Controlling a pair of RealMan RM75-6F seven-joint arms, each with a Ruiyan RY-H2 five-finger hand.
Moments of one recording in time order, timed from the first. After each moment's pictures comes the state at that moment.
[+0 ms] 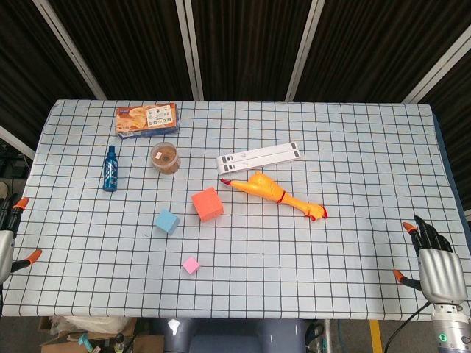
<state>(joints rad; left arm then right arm) -0.08 -1.11 -0.08 -1.69 1.40 1.50 0.28 0.04 -1.12 0.07 -1.75 -1.40 1.47 -0.23</state>
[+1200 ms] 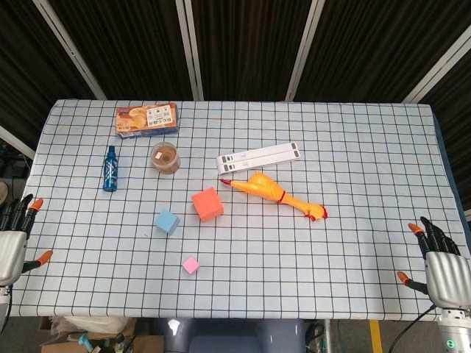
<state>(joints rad) -0.10 -1.12 -0.06 -1.69 1.46 1.50 0.28 0.02 -1.09 0.06 -1.77 -1.43 1.50 -0.19</state>
